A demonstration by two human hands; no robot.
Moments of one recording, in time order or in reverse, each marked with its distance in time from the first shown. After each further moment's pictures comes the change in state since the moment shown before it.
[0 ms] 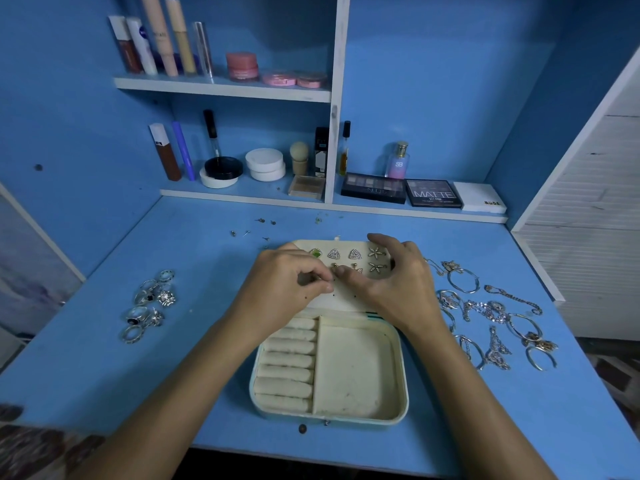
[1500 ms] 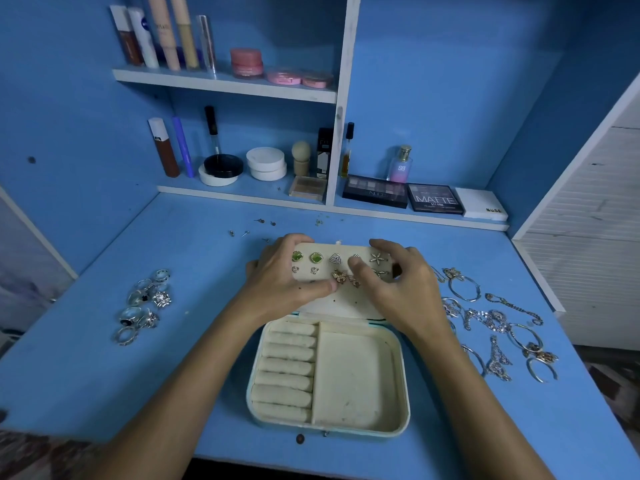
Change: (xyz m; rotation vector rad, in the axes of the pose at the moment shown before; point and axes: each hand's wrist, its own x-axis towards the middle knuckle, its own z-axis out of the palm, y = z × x) left_hand 0.010 -0.006 0.000 -0.087 -0.173 -0.488; right_hand 0.003 0.003 -0.002 0.046 -0.010 0.022
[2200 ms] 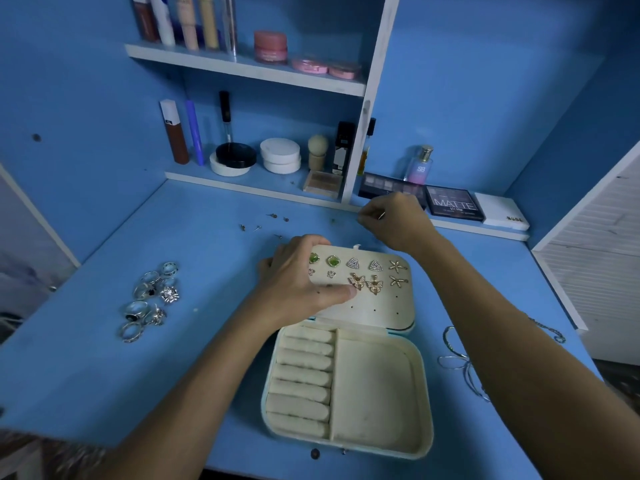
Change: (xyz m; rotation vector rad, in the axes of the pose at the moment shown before) left_hand 0.007 -0.010 0.003 -0.008 0.001 0.056; right_hand 0.131 -0.013 0.028 -0.361 -0.265 -0.249
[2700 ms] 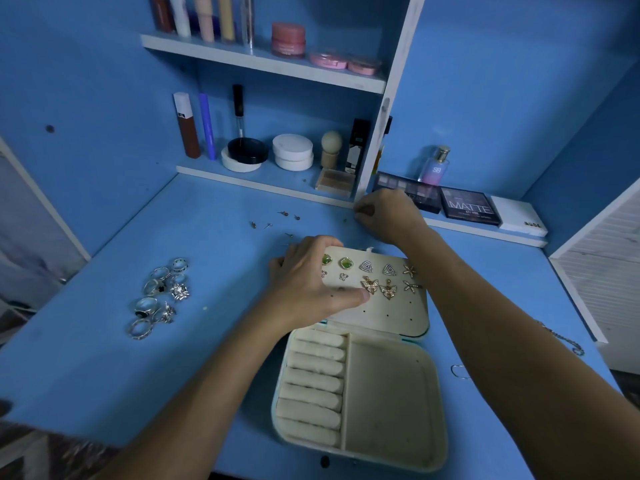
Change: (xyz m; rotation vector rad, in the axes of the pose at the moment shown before) left_hand 0.004 -0.004 0.003 0.049 0.022 0.024; right_hand 0.035 -0.011 0.024 -0.251 -0.090 -0.044
